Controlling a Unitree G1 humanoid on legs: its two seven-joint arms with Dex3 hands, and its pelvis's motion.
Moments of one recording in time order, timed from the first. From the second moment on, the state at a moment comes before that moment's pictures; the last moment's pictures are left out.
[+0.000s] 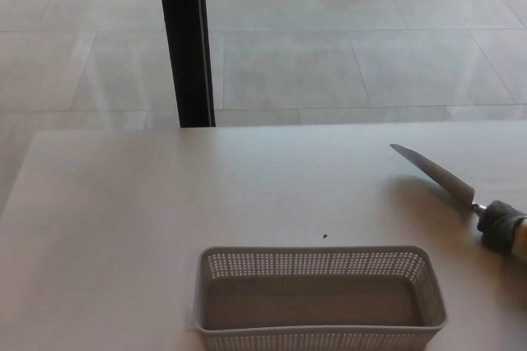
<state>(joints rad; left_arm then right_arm) 0.11 0.57 0.30 1.30 -0.02 -0.12 -0.10 -0.52 -0.76 0.47 0.75 -0.49 0.06 0.06</state>
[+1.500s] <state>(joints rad) 0.11 0.57 0.28 1.30 -0.02 -0.13 -0.10 -0.37 -0.73 0.18 0.88 -0.50 -0.39 -0.45</state>
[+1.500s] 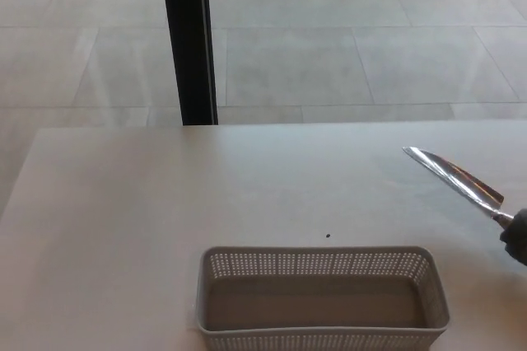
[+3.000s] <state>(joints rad) 0.09 0.60 0.27 1.30 -0.02 -0.13 -0.11 -0.38 -1.22 0.26 0.50 -0.92 -0.70 -0.61</state>
